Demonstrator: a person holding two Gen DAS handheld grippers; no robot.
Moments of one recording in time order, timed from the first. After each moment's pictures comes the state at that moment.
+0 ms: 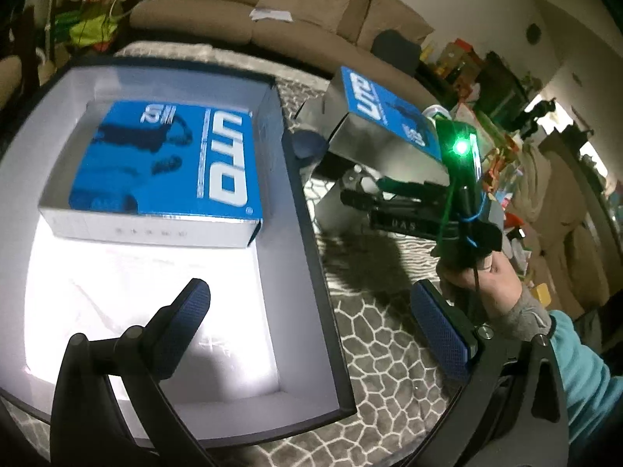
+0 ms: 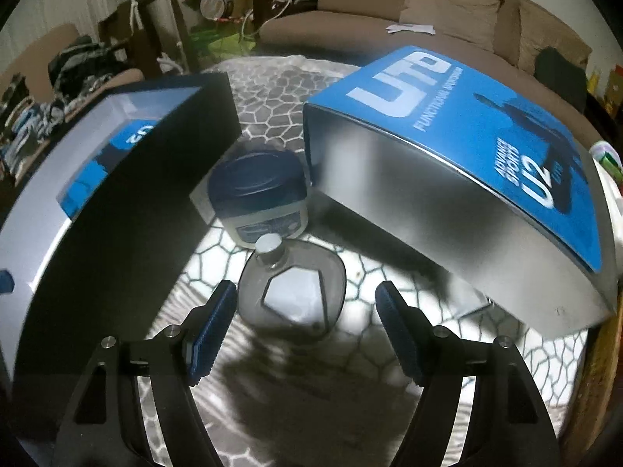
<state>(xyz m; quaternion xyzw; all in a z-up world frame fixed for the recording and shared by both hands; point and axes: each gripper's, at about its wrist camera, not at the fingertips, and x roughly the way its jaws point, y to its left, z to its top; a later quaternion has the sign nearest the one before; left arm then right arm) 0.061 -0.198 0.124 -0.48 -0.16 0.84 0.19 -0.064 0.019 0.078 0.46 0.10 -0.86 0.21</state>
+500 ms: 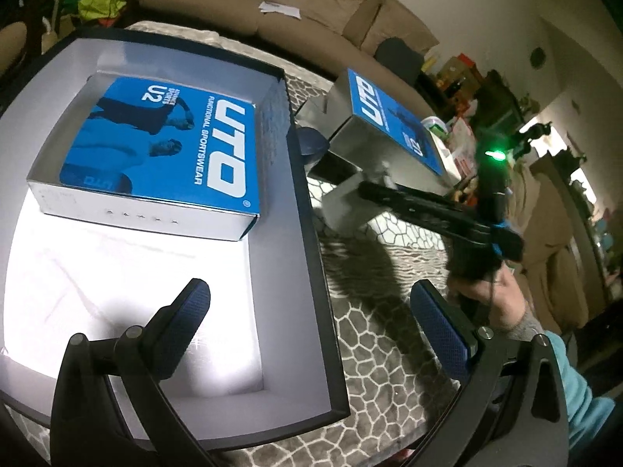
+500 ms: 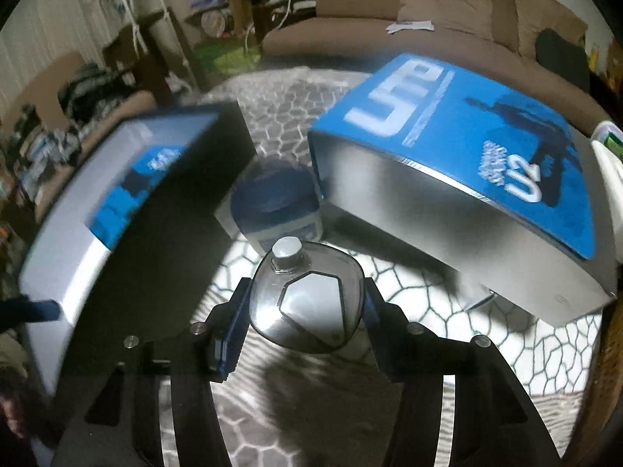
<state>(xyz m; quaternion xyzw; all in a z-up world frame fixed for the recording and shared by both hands) 0.058 -0.203 0.113 -0.48 -0.21 0.83 0.20 -0.049 0.041 0.110 0.46 0.02 -0.86 0.23</state>
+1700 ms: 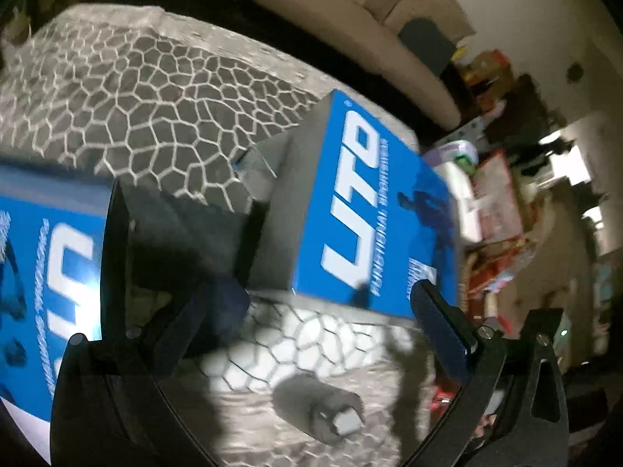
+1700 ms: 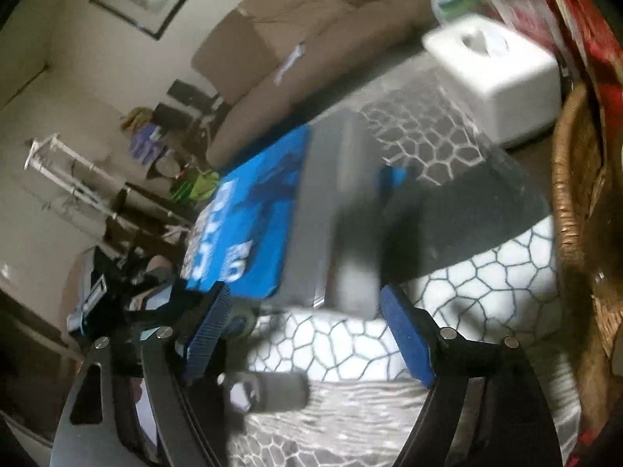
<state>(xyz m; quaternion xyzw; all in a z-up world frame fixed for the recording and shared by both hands) -0.175 -0.085 0.106 -0.56 -0.23 0.78 0.17 -0.089 0.289 0.111 0.44 -0.34 -0.82 0.17</state>
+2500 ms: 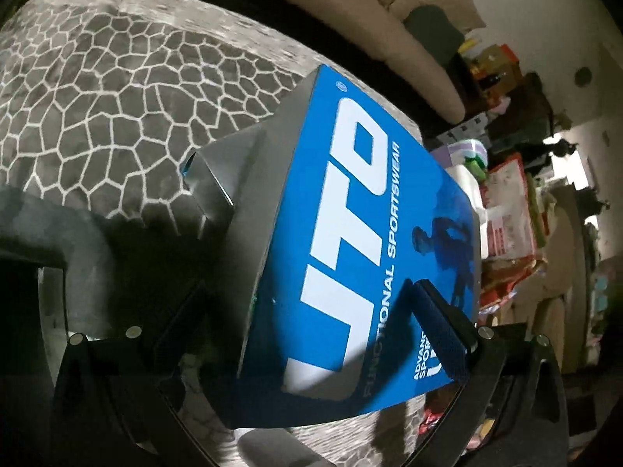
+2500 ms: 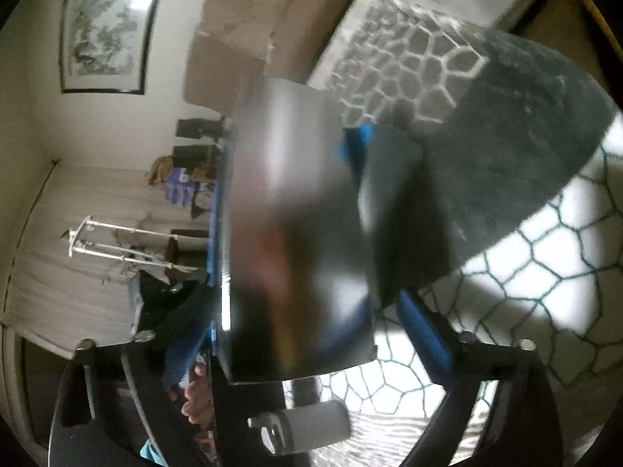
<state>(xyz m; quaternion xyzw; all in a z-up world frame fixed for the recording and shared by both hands) -0.223 -0.039 0.069 -0.57 -0.25 0.76 0.19 -0.120 0.310 0.048 0.41 -0.49 -0.74 0.22</state>
